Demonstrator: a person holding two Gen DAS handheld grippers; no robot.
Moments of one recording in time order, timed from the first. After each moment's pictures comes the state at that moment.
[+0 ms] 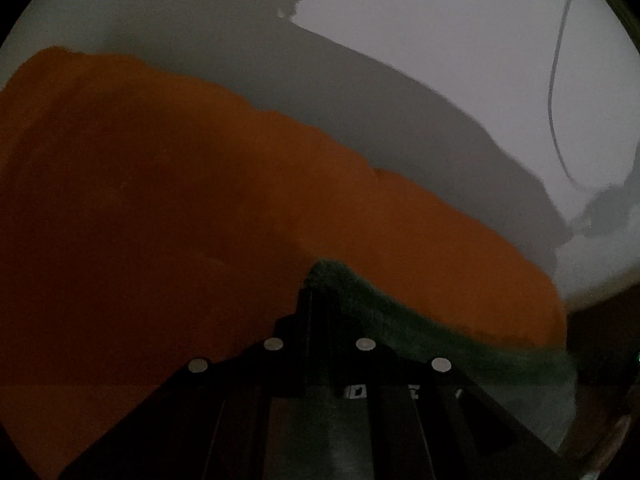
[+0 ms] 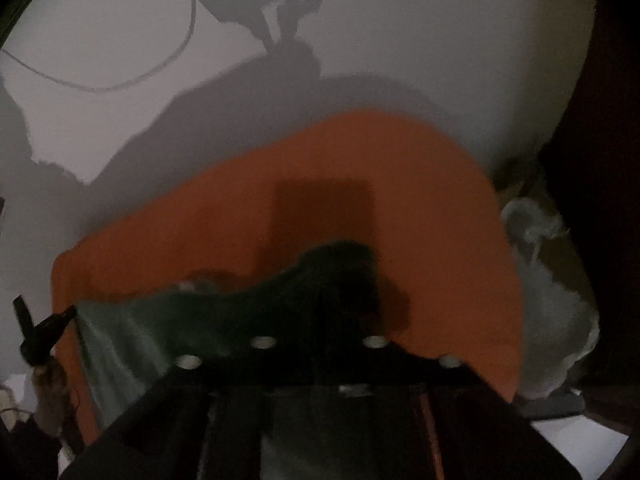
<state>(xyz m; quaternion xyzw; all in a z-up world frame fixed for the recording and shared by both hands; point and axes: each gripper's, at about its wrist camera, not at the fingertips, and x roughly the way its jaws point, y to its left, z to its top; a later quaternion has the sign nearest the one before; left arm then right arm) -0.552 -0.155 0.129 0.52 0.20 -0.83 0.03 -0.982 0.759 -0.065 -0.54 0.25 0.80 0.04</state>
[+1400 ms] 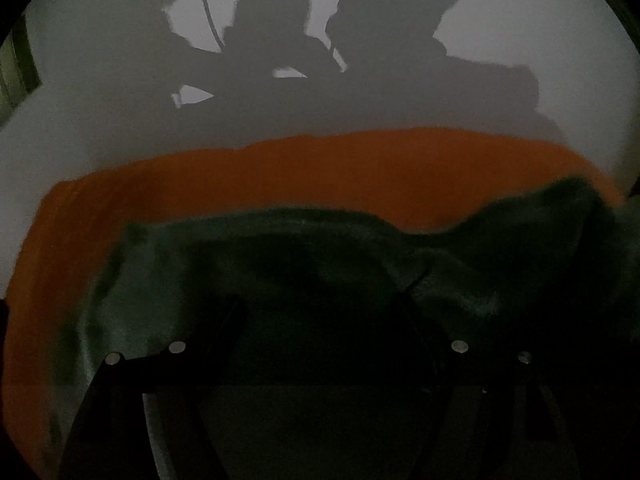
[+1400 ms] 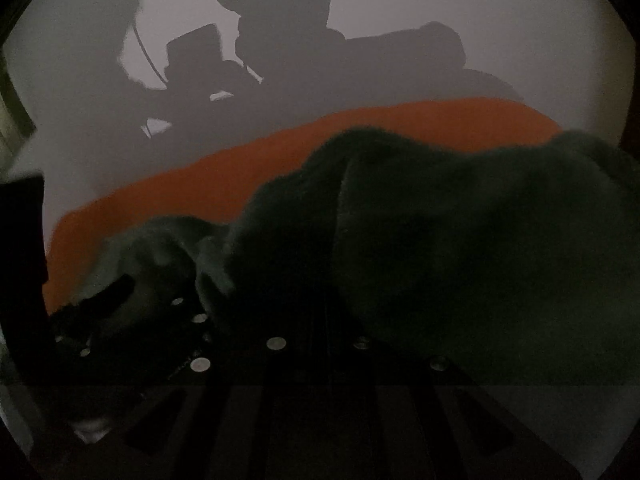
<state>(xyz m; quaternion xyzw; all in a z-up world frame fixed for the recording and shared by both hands) -0.554 0.112 0.138 0.43 -0.03 -0.90 0.07 -0.923 0.570 -0.088 -0.41 0.17 0.89 0.01</state>
